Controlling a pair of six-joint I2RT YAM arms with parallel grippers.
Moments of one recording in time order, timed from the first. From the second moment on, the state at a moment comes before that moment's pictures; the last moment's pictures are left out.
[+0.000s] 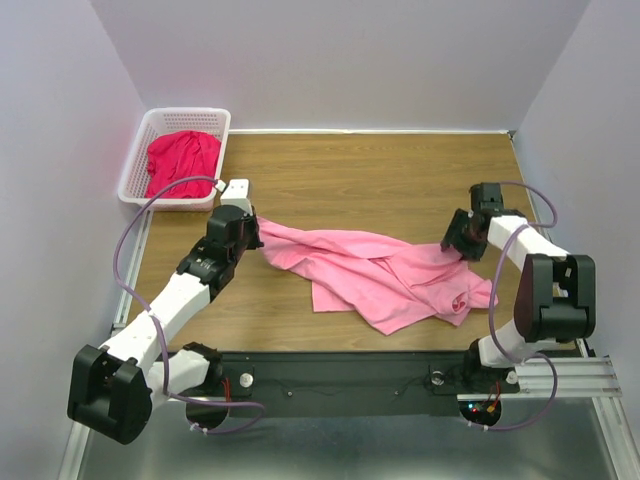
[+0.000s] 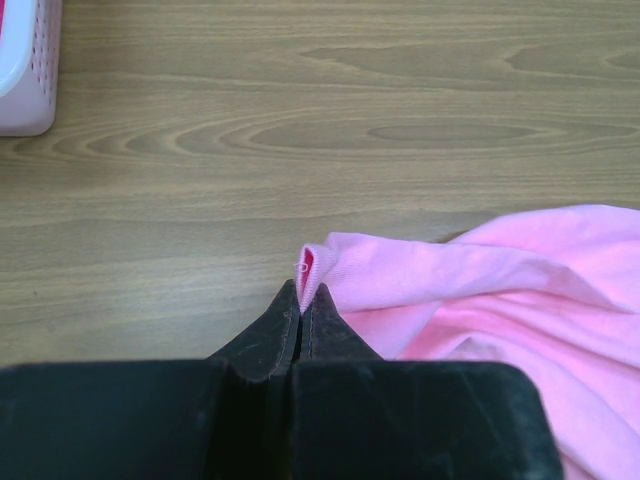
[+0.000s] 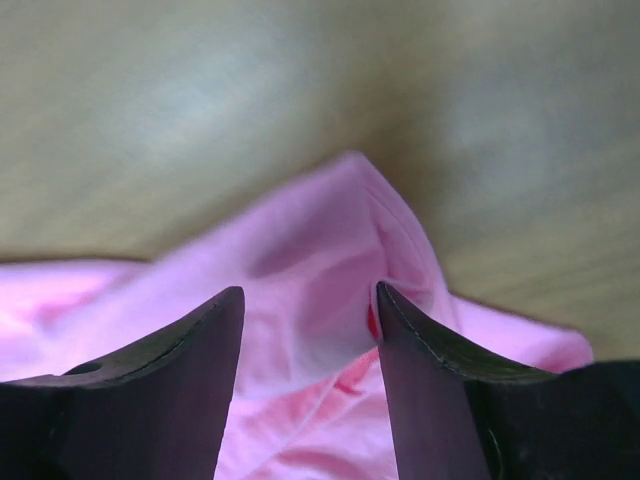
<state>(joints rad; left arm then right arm) -0.40 1.03 0.66 -0.08 -0.20 -0.27 -0.05 1.53 0.90 -0.53 0.04 0.44</state>
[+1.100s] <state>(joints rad) -0.38 0.94 0.61 -0.10 -0.21 -0.30 -0.29 1.34 0.78 -0.54 -0.04 0.53</state>
